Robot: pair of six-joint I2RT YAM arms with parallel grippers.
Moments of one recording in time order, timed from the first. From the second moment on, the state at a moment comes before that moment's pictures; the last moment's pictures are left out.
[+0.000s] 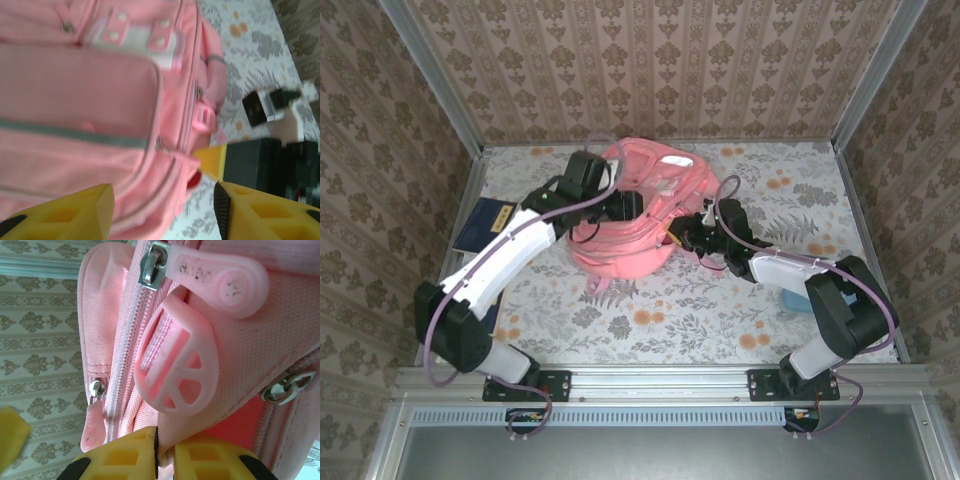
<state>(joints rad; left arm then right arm) -0.63 1.44 1.32 -0.64 0.21 -0.49 0.45 1.56 0.74 0.39 -0.45 1.24</state>
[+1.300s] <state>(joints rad) -0.88 1.55 1.00 -0.32 -0.02 -0.80 0.48 1.57 0.75 0.41 -0.47 1.25</state>
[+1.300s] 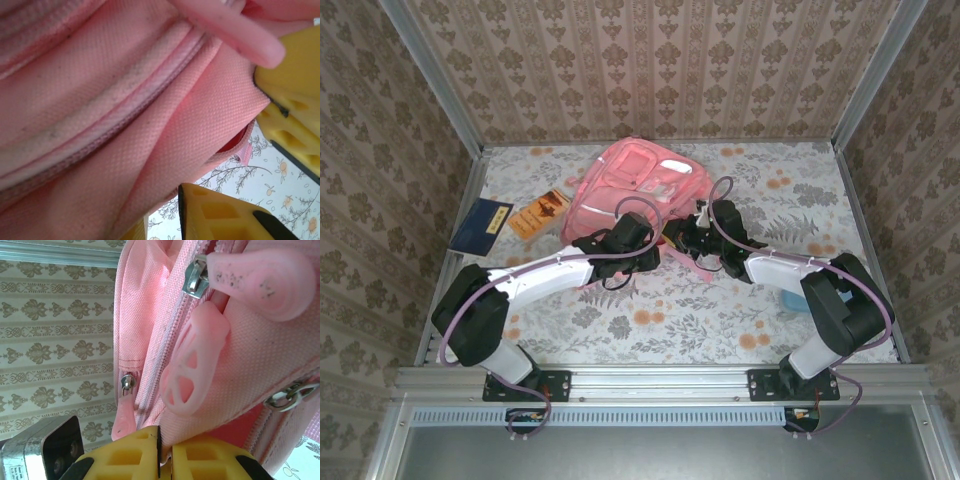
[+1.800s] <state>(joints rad) -0.88 1.53 0.95 -0.20 -0.06 -0.80 0.48 1.57 0.75 0.42 -0.45 1.26</state>
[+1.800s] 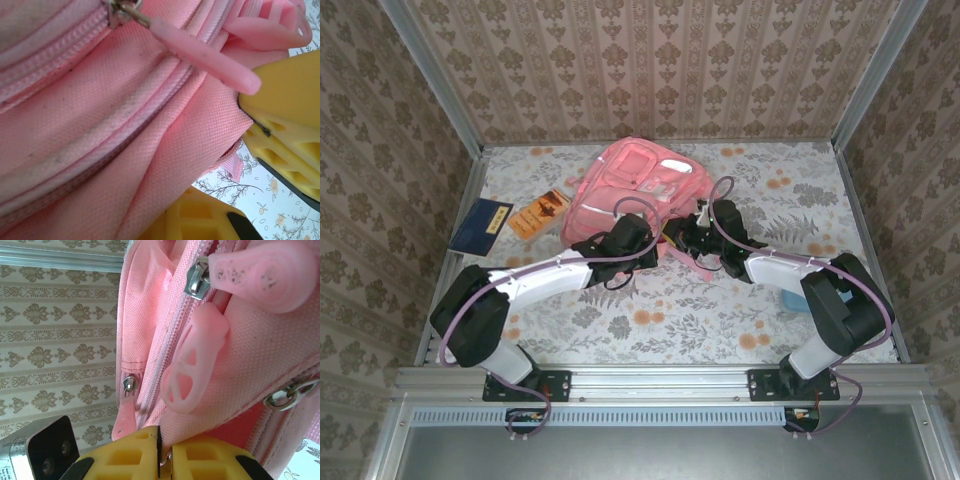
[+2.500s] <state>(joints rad) -0.79 1.27 0.76 -0.34 -0.06 -0.66 0.40 1.49 0.75 0.20 -0.32 1.16</state>
